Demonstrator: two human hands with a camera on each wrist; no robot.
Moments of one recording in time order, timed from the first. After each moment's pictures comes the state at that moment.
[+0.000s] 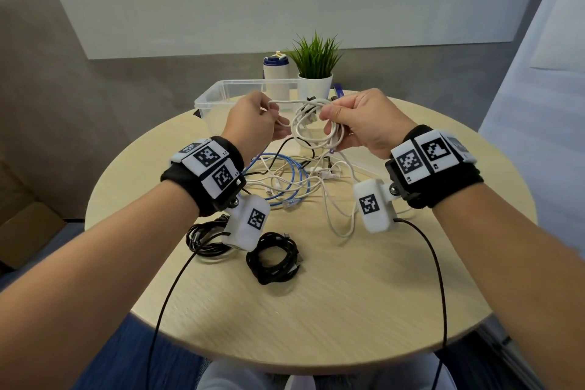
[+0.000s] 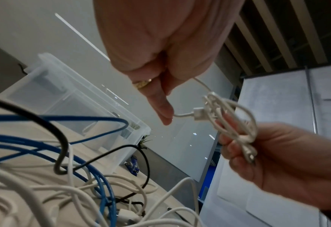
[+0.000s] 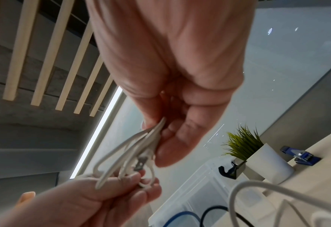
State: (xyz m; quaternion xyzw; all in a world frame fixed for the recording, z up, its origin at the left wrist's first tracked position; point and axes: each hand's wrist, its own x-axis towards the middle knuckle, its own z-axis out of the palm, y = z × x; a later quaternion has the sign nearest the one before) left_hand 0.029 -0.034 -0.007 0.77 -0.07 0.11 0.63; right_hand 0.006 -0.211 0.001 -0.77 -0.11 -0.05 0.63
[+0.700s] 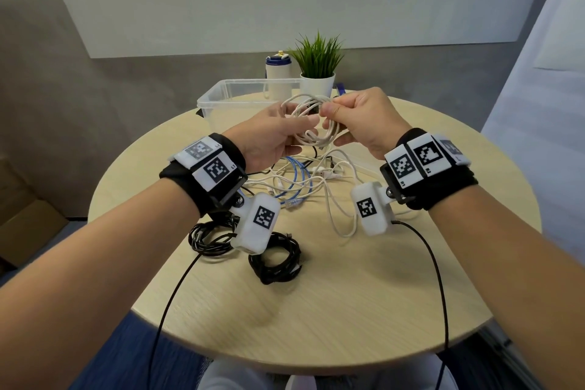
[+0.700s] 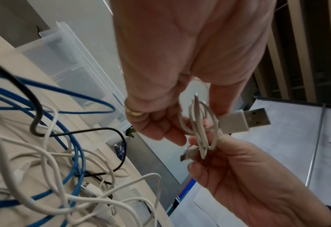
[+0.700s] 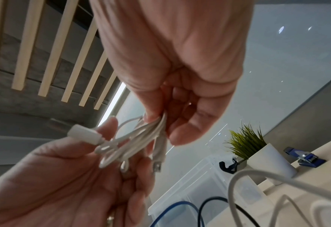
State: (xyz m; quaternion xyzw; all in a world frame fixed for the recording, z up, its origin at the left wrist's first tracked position) left_hand 0.006 -0.040 0.000 0.70 -0.17 -0.12 0.68; right_hand 0.016 -0.208 -0.005 -0.80 -0.12 -0.12 0.57
